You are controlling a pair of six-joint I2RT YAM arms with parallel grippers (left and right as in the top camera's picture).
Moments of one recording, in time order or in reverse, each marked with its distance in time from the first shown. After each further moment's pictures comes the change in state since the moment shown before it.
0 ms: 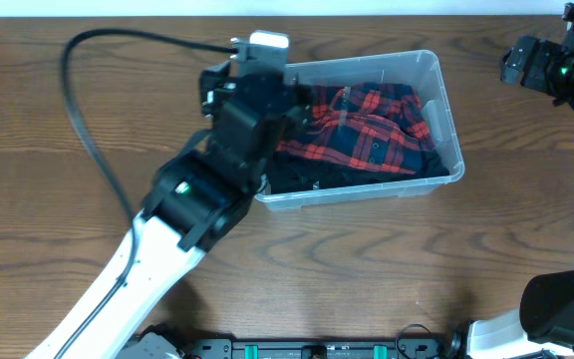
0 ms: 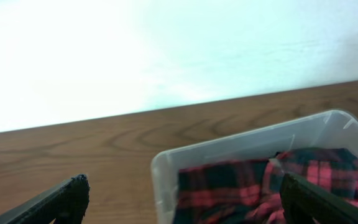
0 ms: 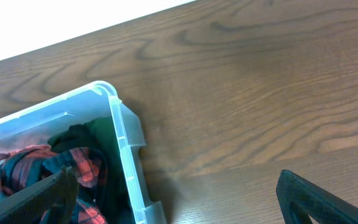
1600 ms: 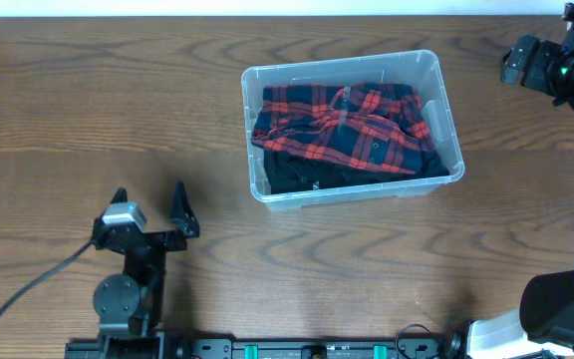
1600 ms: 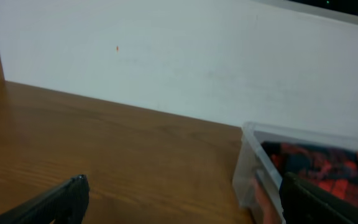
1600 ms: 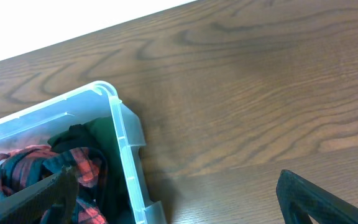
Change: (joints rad) left arm 0.652 -1.166 -1.283 0.579 0.497 -0.065; right arm 0.000 0.000 0.000 0.000 0.000 0.000
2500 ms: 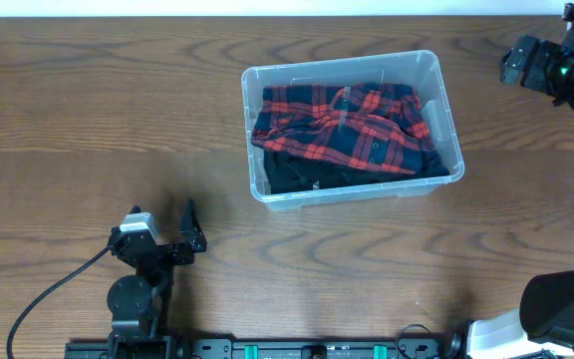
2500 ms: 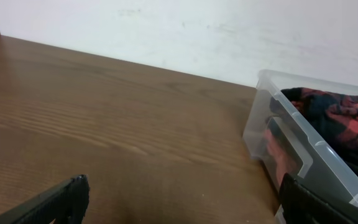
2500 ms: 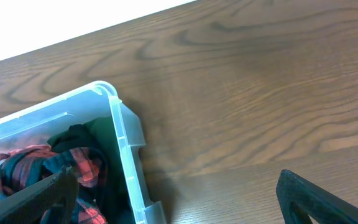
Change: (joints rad) left arm 0.000 -0.135 -0.098 -0.178 0.006 0.000; right arm 0.000 0.000 0.000 0.000 0.000 0.000
